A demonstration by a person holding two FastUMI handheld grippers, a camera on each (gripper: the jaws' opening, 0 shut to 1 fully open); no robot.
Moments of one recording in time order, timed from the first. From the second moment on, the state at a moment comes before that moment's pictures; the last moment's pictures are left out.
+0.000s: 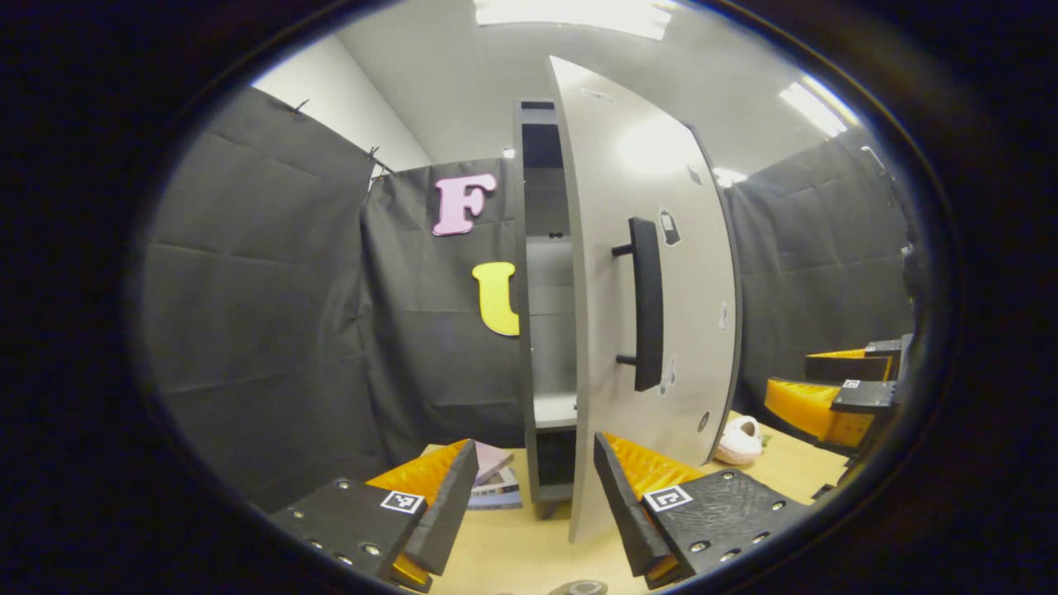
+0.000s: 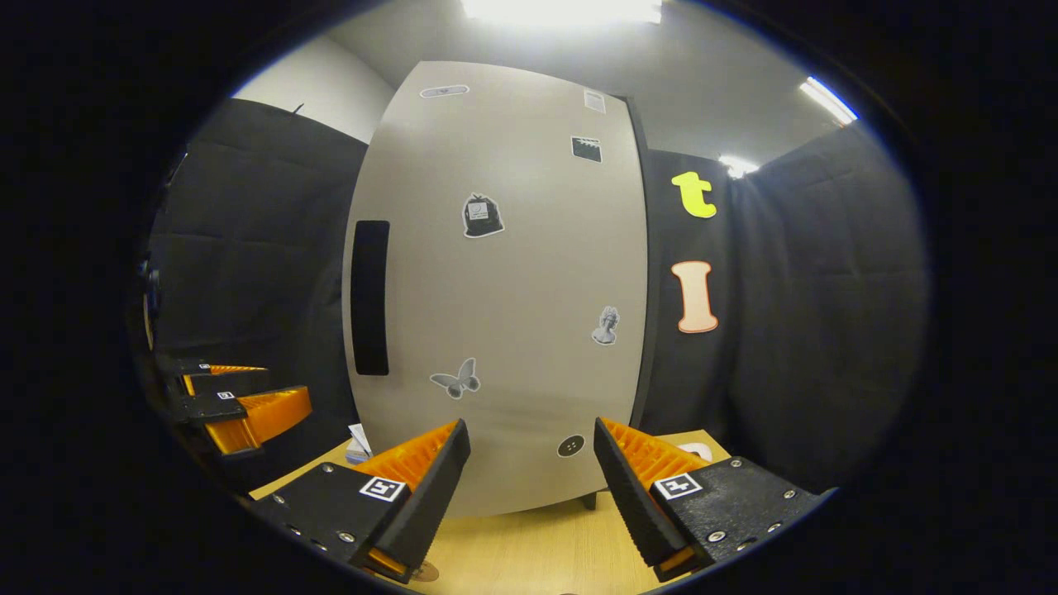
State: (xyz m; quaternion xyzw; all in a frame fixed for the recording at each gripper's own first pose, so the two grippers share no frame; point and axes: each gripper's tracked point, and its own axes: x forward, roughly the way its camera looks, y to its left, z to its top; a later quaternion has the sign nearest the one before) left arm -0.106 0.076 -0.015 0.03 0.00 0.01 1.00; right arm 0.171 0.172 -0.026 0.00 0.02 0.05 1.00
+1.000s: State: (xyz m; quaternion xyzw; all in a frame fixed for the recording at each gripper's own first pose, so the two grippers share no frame) left arm -0.070 0.001 0.011 -0.01 -0.02 -0.07 1.00; right arm 0.195 0.154 -0.028 0.03 0.03 0.03 1.00
